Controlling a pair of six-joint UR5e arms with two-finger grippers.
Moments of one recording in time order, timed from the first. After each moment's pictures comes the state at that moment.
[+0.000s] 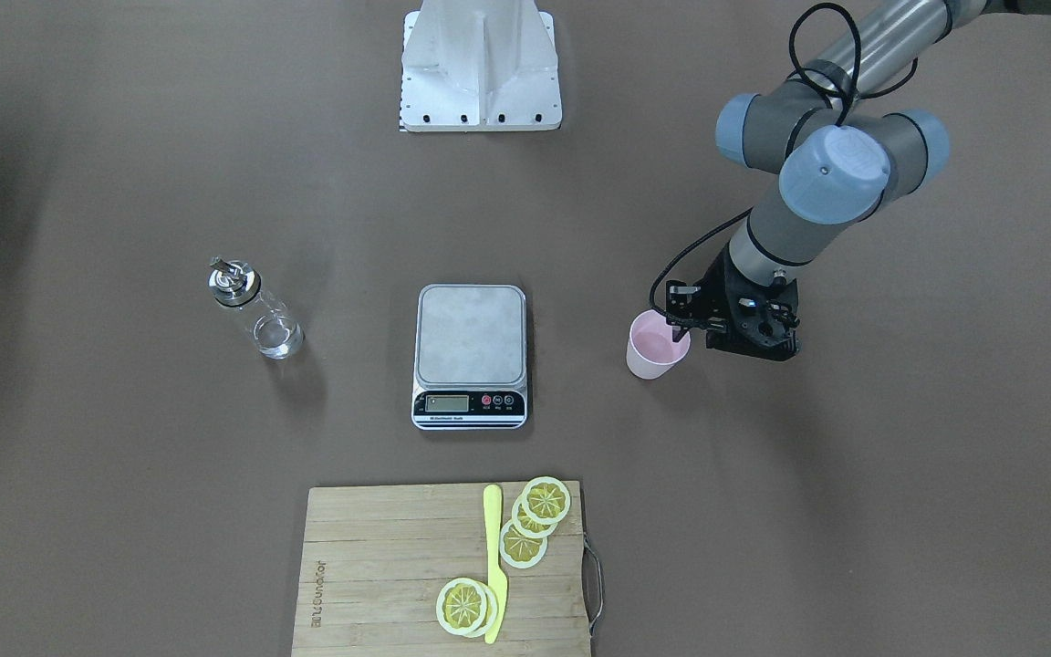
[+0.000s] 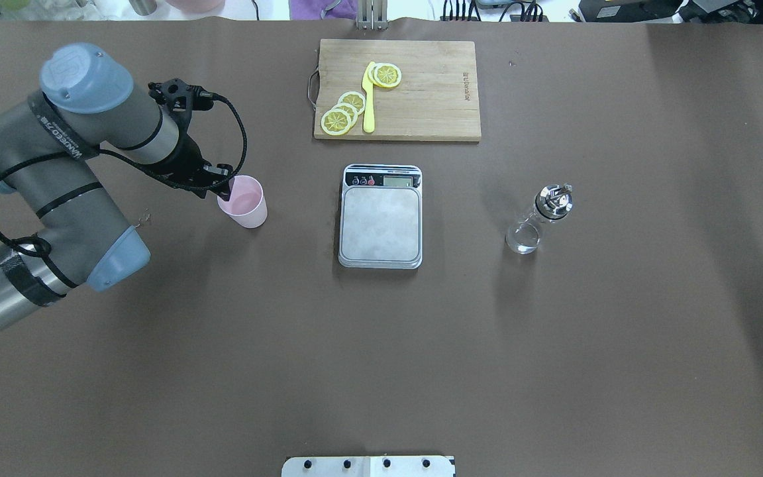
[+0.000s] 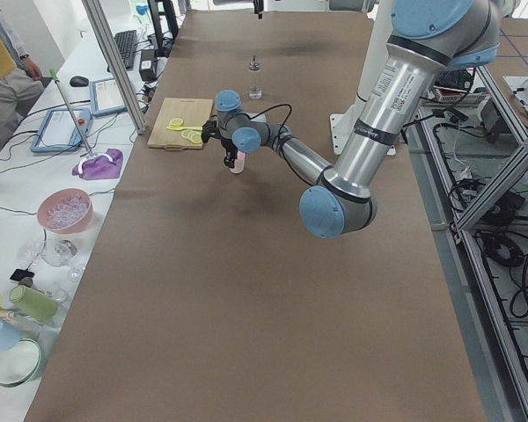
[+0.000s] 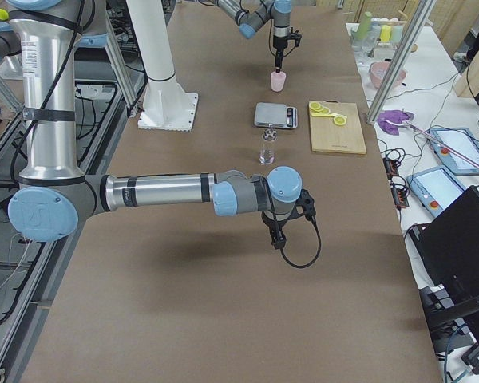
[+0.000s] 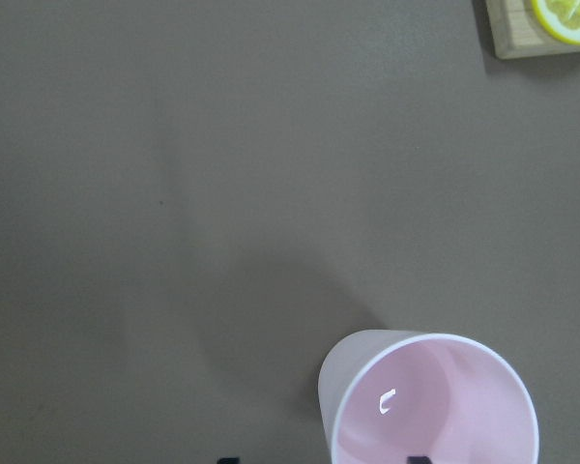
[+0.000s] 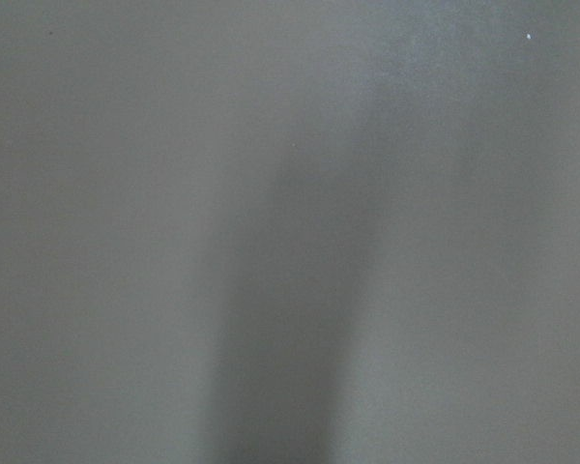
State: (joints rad) left arm -0.80 -2.06 -1.59 -1.85 -2.13 -0.86; right arm 1.45 -1.60 1.68 -1.49 2.47 -0.09
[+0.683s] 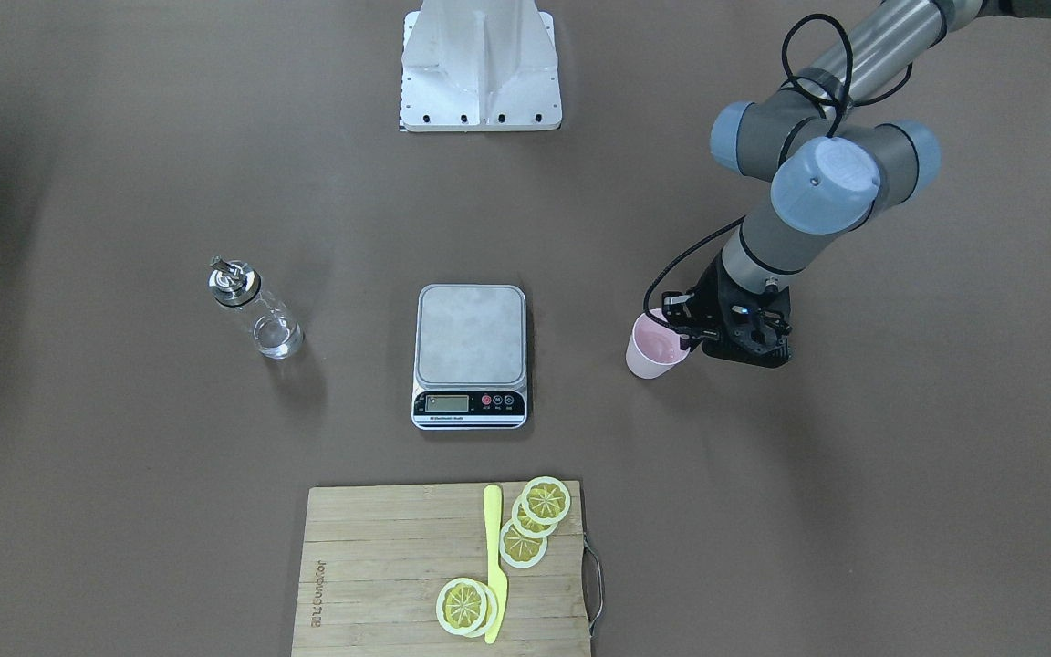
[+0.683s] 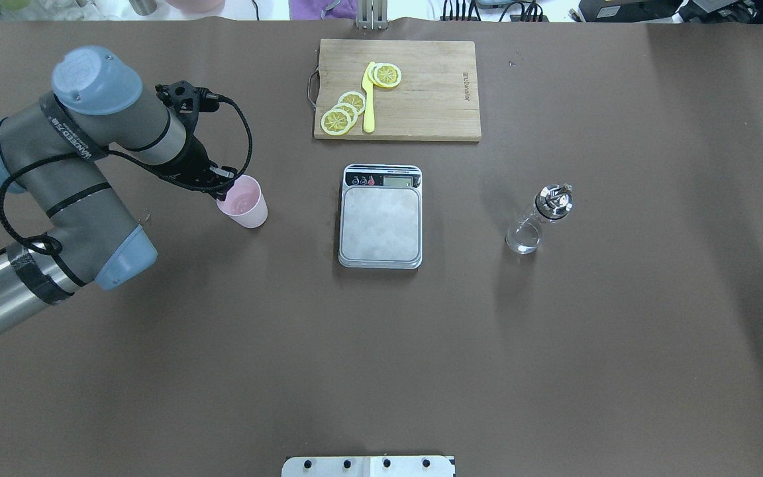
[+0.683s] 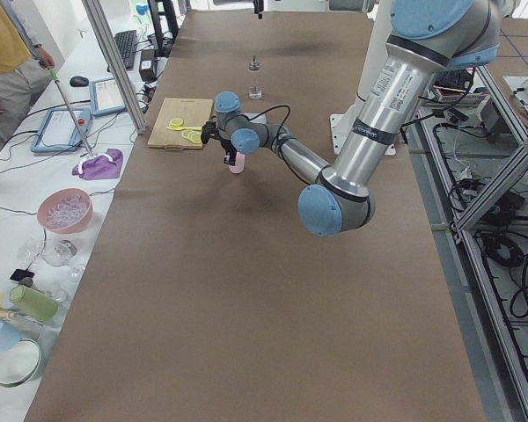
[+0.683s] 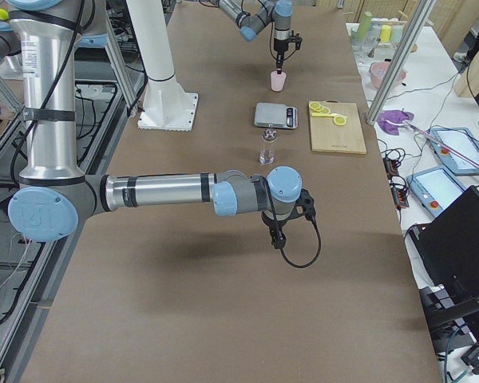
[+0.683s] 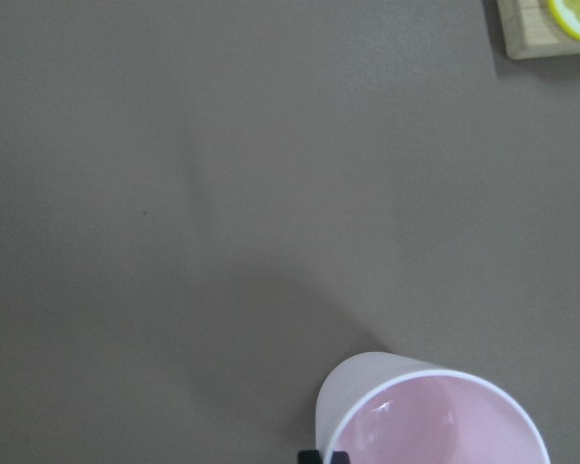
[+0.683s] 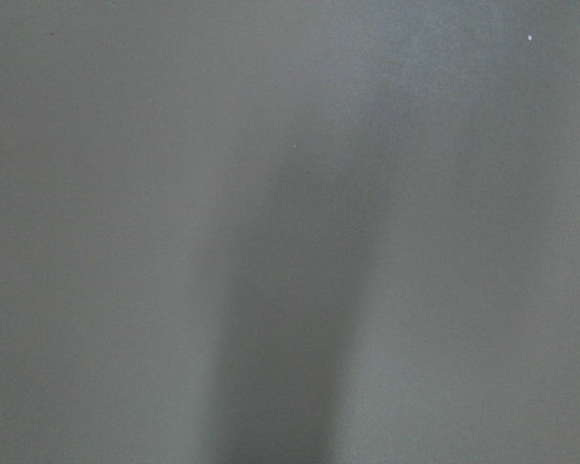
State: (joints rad) left arm -0.80 -2.07 -1.57 -1.87 -2.13 -0.87; right arm 1.44 -1.60 1.69 -1.49 2.47 -0.09
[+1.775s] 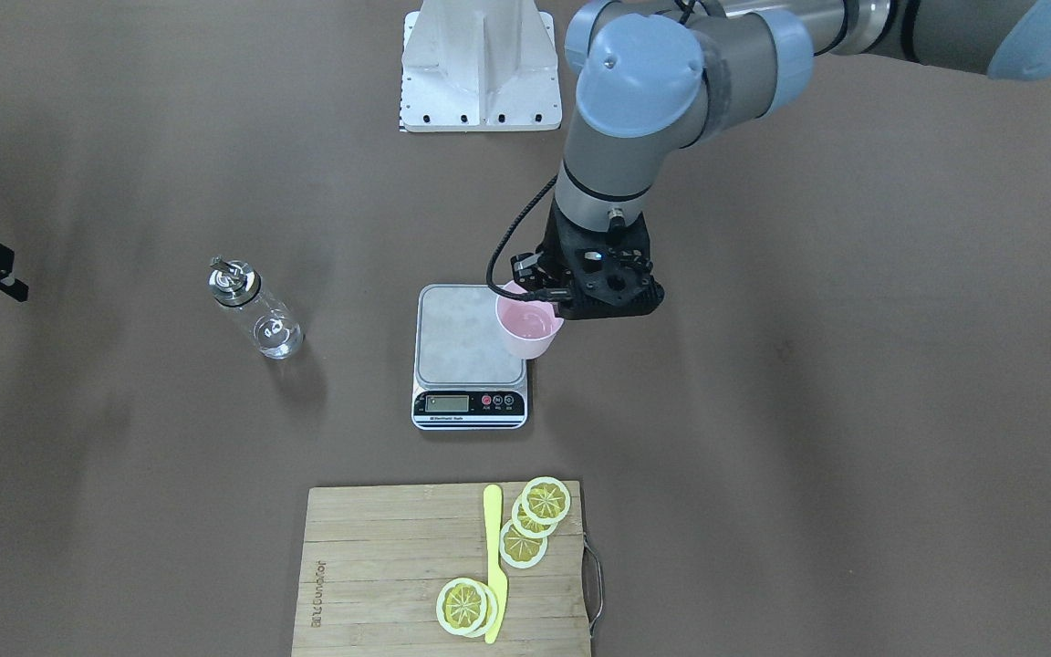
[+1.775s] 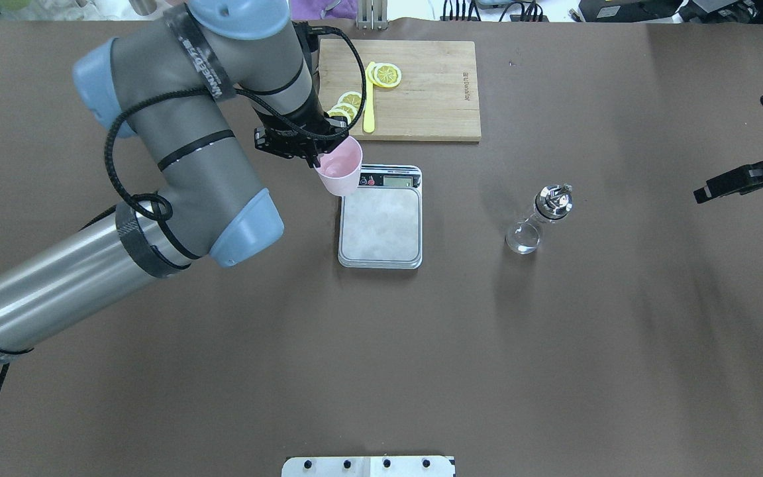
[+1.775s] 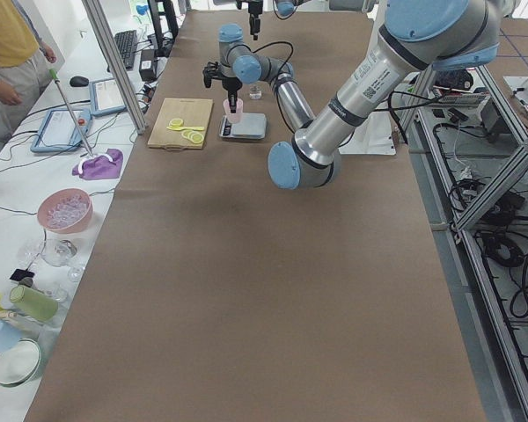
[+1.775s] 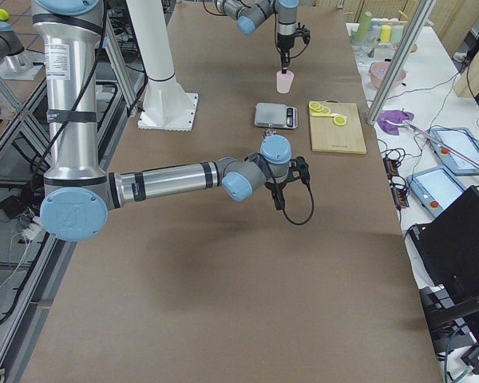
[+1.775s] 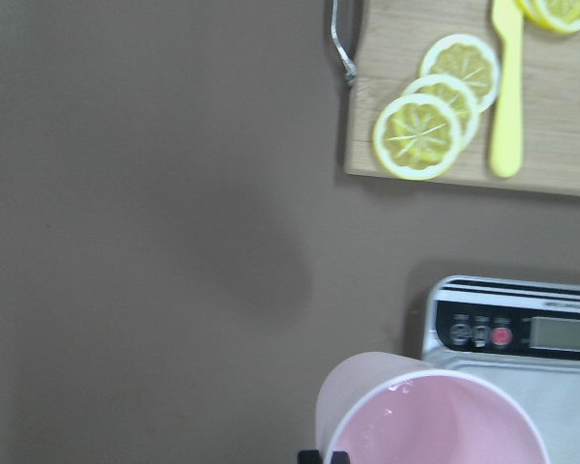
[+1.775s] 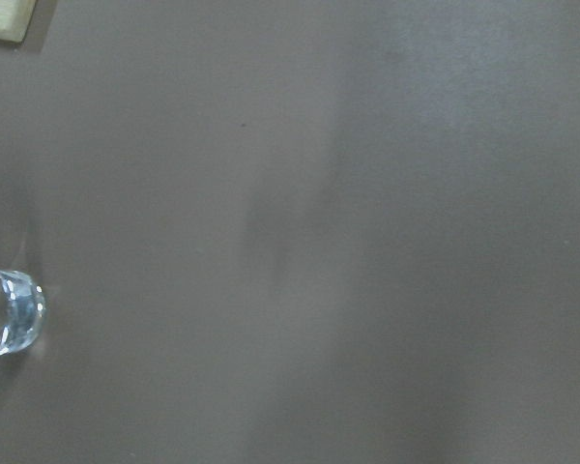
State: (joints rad) left arm -0.71 -2.45 -1.59 -1.47 -2.02 -1.17; right arm 1.13 -1.57 1.75 -1.07 2.36 0.54
